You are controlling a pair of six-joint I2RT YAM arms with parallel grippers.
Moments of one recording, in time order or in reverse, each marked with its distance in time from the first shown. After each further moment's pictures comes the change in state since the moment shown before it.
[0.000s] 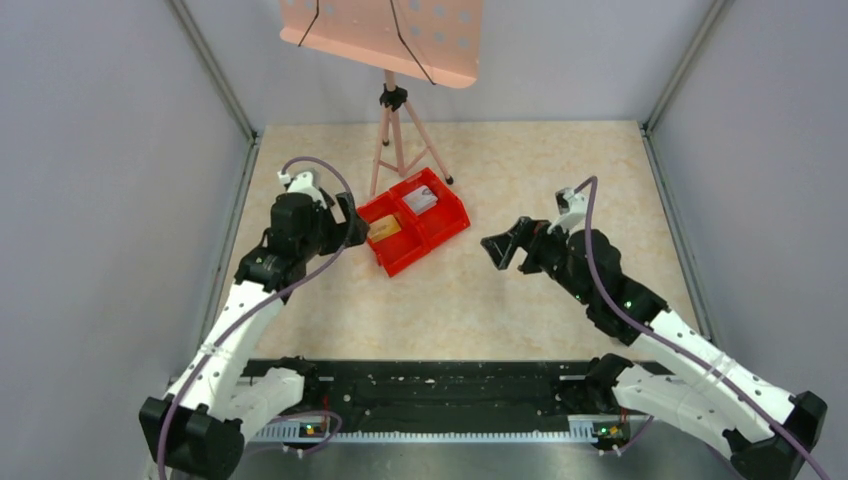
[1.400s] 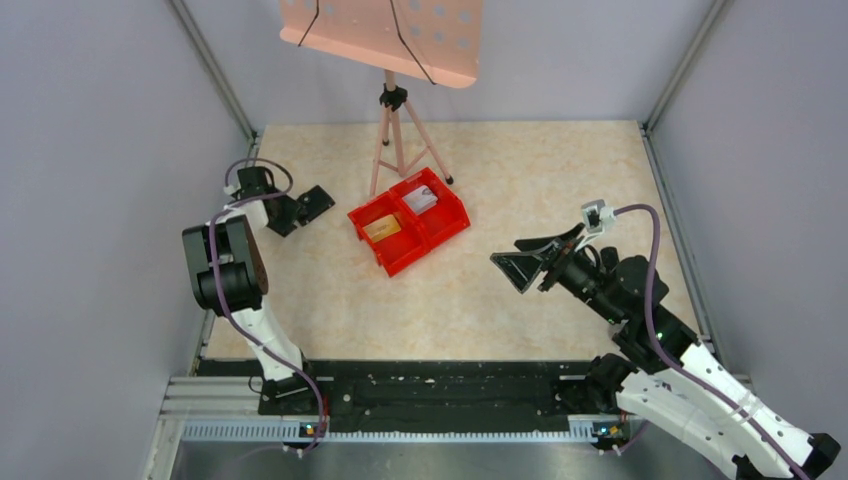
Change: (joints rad) left arm 0.578 0.950 0.293 0.248 0.080 -0.289; right arm 0.000 -0.274 -0.115 0.143 -0.252 -0.012
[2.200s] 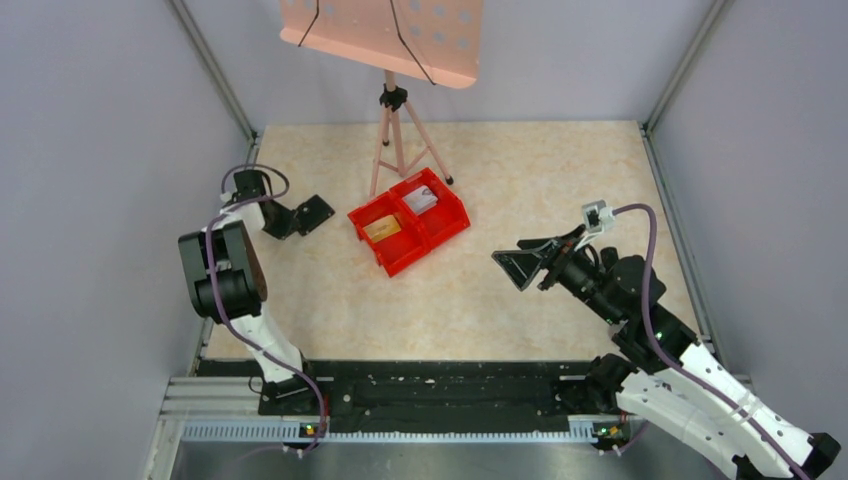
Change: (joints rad) left arm 0.017 -0.008 0.018 -0.078 0.016 -0.007; right arm 0.000 0.005 0.000 -0.022 0.041 0.003
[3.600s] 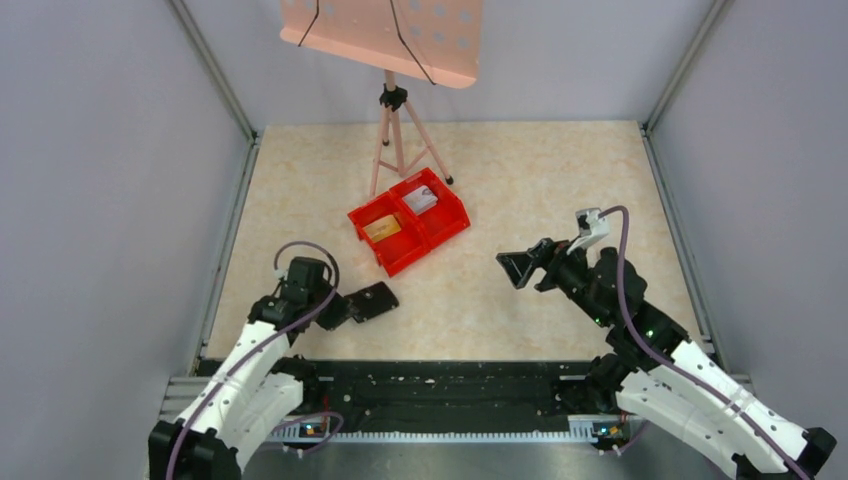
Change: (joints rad) left arm -0.517 -1.095 -0.694 -0.406 -0.065 -0.323; right arm 0.000 0.007 -0.045 -0.108 0.161 -0.027
